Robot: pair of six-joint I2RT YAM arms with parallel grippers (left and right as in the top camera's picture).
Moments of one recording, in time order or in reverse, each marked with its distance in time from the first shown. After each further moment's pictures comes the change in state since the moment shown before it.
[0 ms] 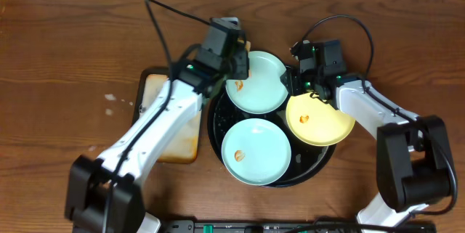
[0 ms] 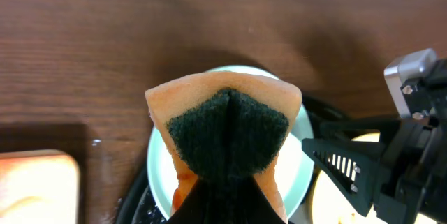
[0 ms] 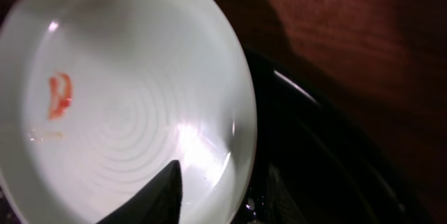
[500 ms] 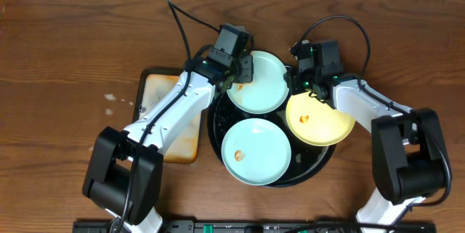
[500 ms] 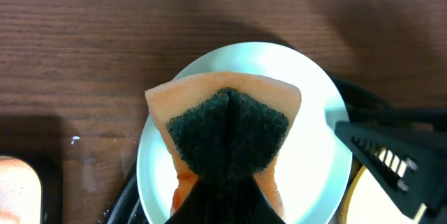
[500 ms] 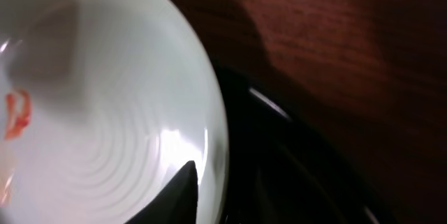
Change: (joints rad) left arm -0.003 0.122 0.000 0.035 0.000 -0.003; right arm 0.000 0.047 0.000 0.075 0.045 -0.004
